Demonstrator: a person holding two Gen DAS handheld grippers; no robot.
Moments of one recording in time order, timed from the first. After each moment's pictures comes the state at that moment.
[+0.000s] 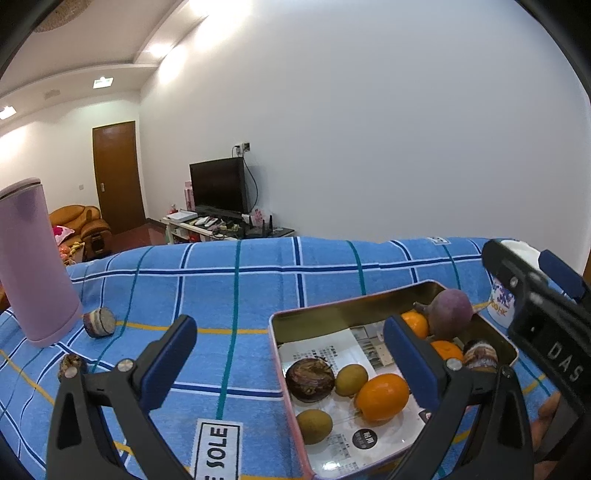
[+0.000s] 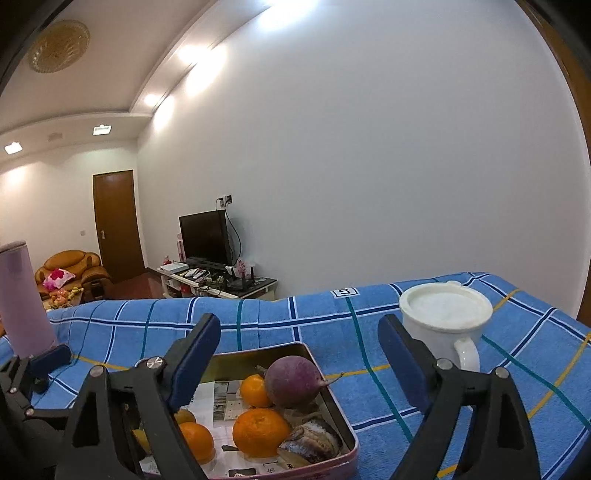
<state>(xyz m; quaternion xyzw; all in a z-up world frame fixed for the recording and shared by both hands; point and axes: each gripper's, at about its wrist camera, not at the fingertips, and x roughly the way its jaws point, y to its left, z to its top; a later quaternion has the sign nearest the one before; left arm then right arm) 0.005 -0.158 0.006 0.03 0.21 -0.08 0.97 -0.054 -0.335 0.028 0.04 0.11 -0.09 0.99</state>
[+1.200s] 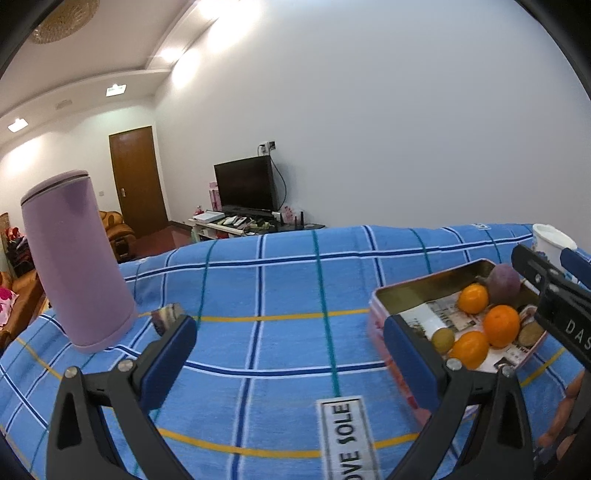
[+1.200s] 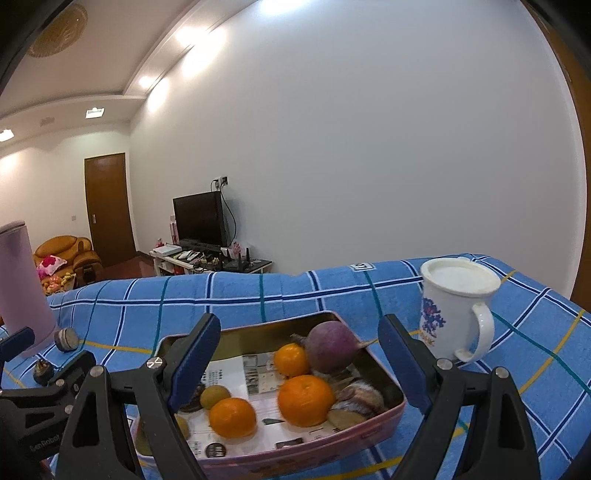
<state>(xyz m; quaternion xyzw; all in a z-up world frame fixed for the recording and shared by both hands) -0.003 -0.077 0.005 0.06 0.21 -0.03 0.98 -0.055 -0.287 0.017 0.04 0.15 -0.11 0.98</state>
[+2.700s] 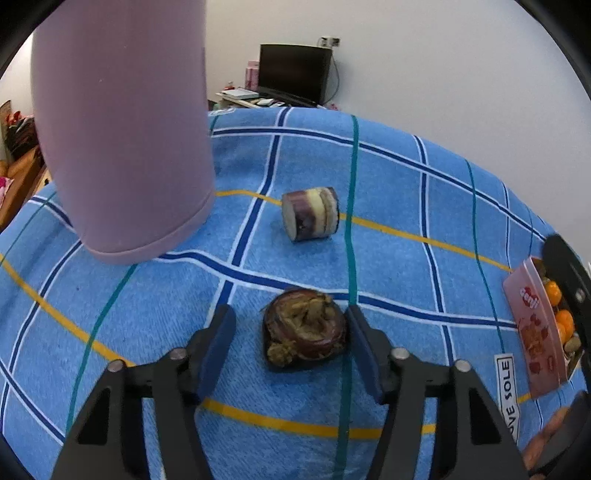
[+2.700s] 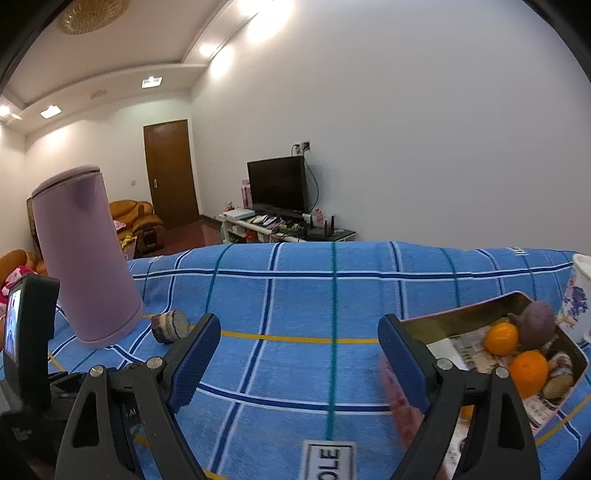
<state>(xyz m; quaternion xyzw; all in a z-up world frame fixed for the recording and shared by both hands) 0.073 0.091 -0.053 -0.07 0.43 -0.01 0.90 0.015 -0.115 0.003 0.03 0.21 0.03 0.98</state>
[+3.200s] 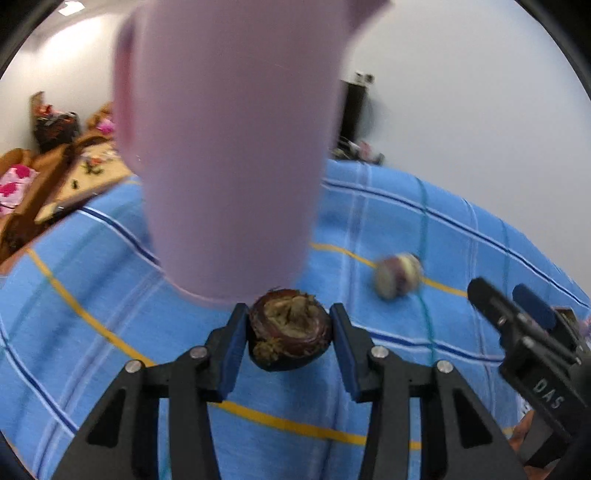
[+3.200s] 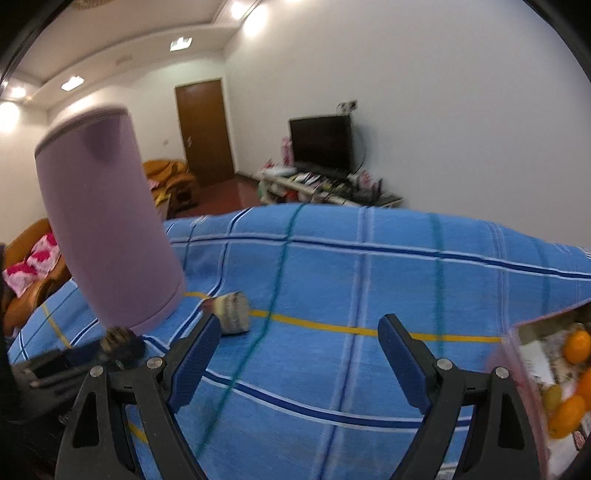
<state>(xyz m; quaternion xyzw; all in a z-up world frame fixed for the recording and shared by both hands) 0.068 0.164 -0.030 -0.09 0.36 0.06 0.92 0.073 -0.040 -0.014 0.01 0.30 0.11 0.95</state>
